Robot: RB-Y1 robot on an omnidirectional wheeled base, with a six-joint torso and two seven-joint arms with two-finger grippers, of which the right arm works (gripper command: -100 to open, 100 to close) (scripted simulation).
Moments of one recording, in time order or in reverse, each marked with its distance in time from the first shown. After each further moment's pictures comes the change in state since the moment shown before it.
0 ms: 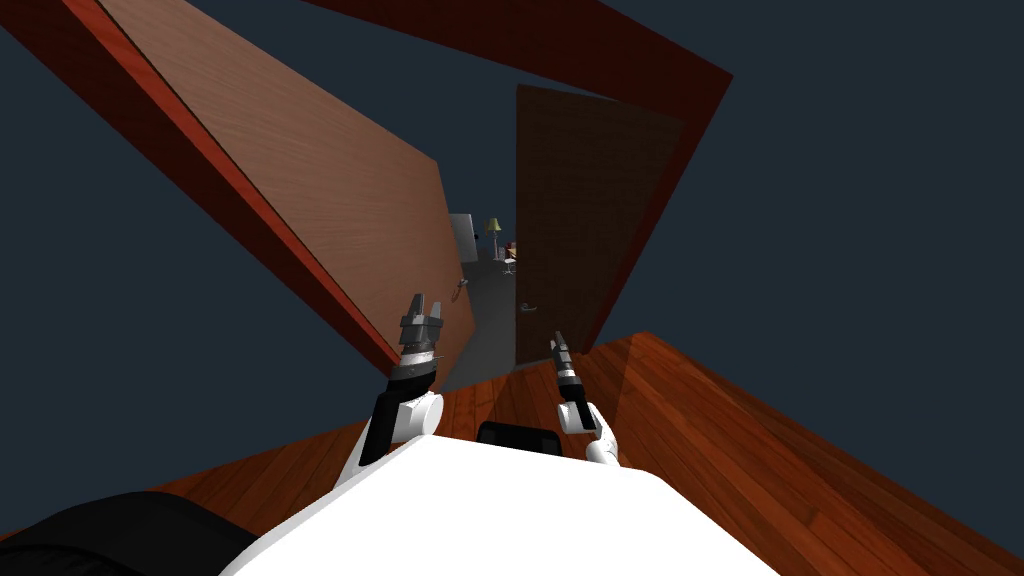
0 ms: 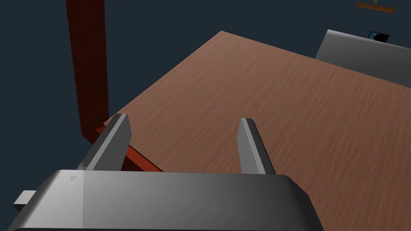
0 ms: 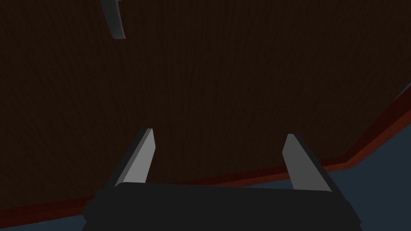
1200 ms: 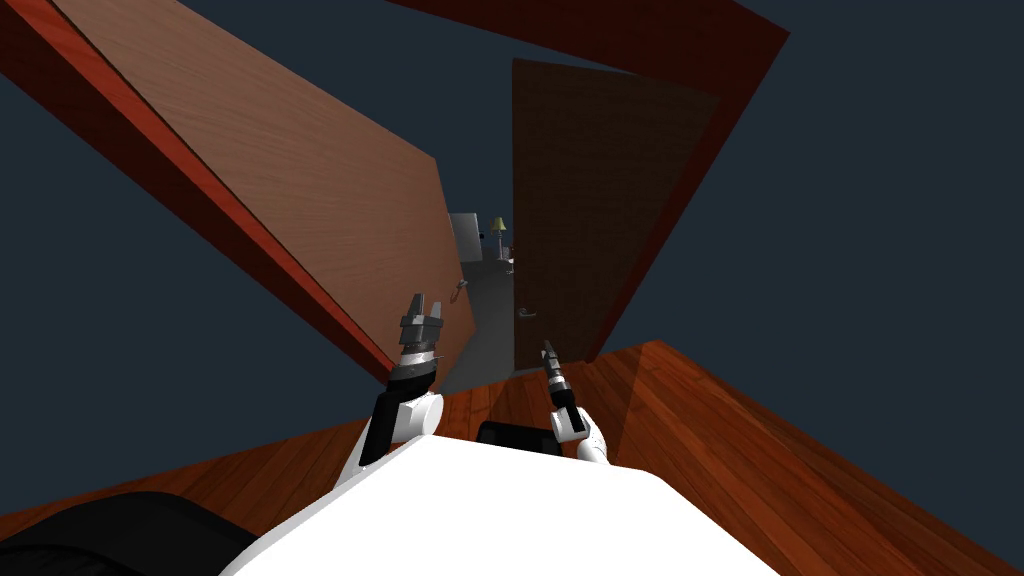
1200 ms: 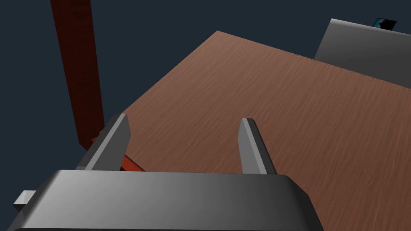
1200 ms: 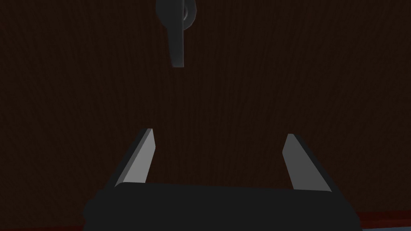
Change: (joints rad) arm -0.089 0.027 0.042 0.270 0.011 -0.037 0.004
